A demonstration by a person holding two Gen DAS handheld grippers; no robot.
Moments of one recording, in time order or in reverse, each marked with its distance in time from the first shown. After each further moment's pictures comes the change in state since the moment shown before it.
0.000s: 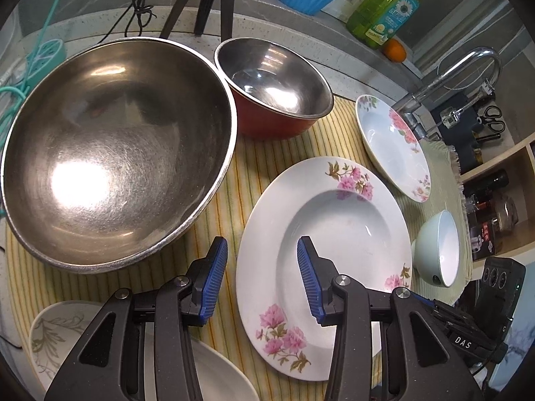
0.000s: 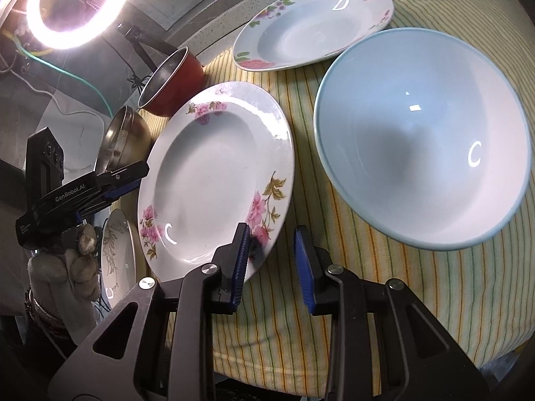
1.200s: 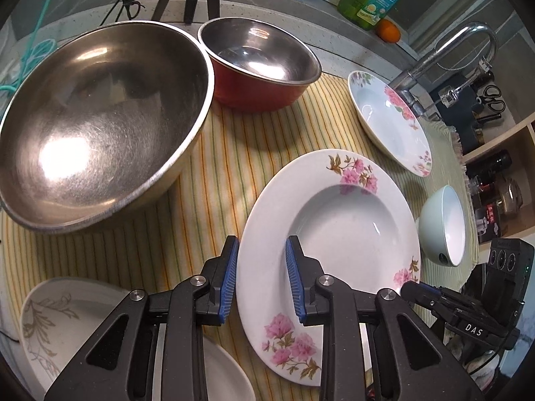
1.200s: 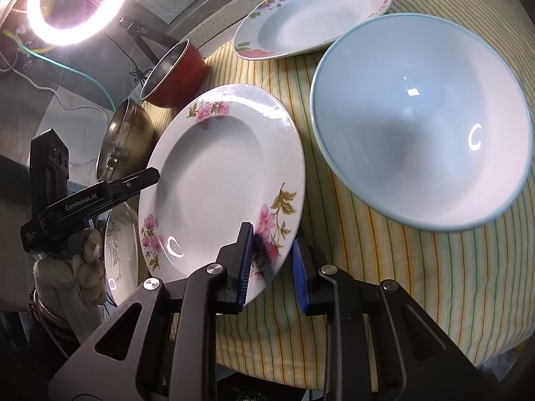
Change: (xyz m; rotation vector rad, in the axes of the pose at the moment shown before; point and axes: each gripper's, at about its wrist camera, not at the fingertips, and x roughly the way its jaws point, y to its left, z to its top) left arm 0.009 -0.011 -0.013 0.043 0.038 0.017; right arm -0.003 -0.004 -0.004 0.001 0.038 0.022
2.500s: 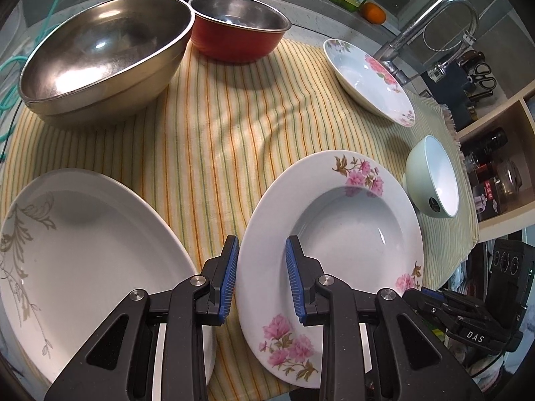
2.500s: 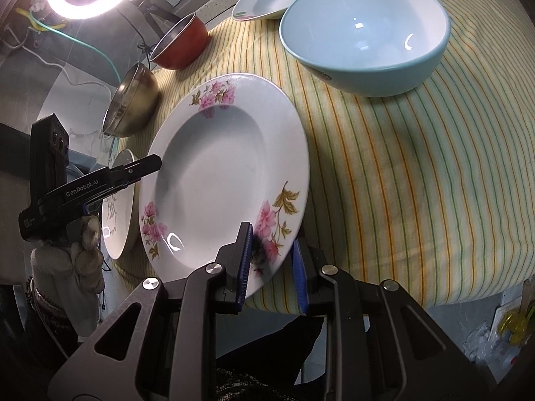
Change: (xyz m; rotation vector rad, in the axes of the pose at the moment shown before) left arm -0.005 -0.024 -0.058 0.012 0.009 0.013; right arm -0.023 -0.005 -0.053 -0.025 0.048 -0.013
